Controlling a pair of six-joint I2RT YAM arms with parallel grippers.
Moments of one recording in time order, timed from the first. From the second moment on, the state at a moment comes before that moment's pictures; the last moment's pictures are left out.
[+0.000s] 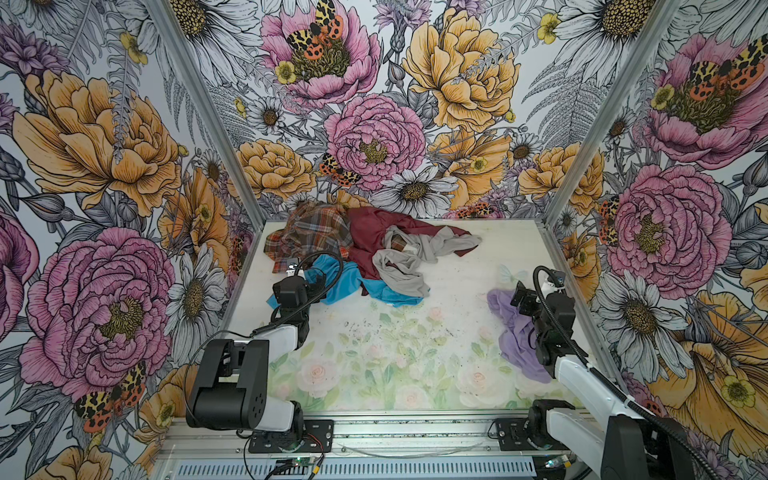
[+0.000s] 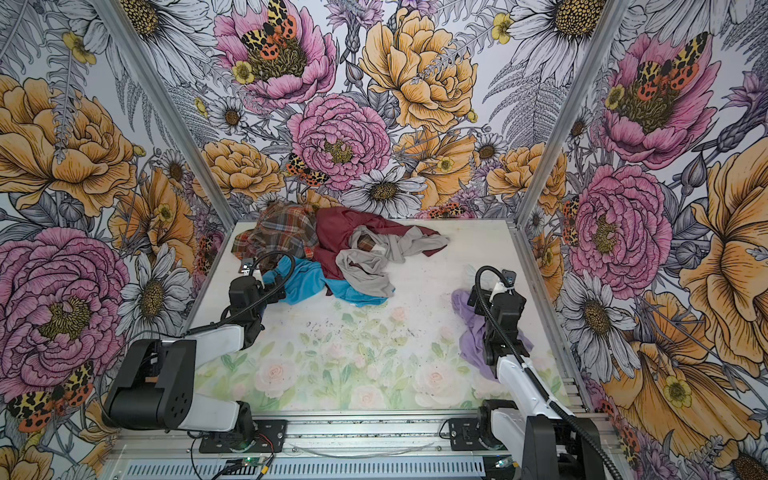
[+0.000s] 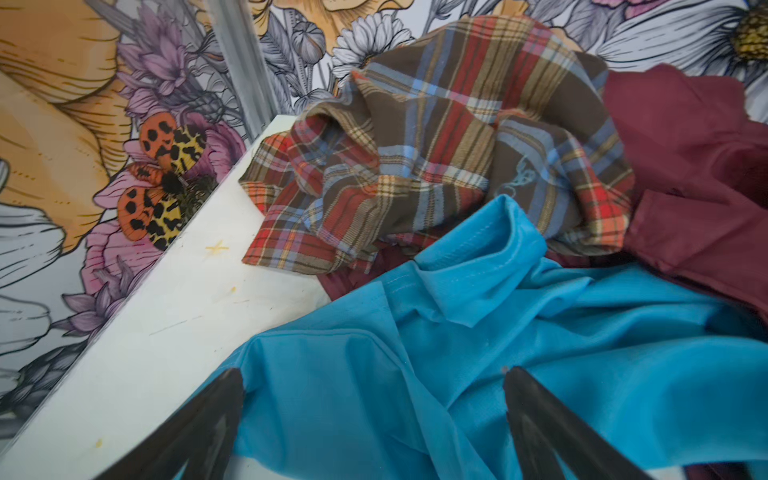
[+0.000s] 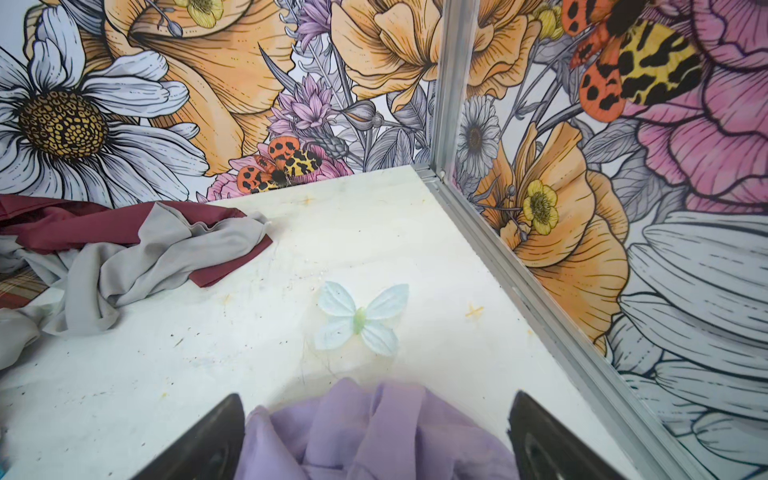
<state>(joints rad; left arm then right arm) -0.05 1.45 0.47 0.61 -0.23 -0.05 -0.06 1.03 0.32 0.40 0.18 0.11</state>
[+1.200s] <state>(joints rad) 0.00 1.55 0.36 0.97 -0.19 -0.06 -0.01 1.55 0.38 0.91 0.18 0.03</state>
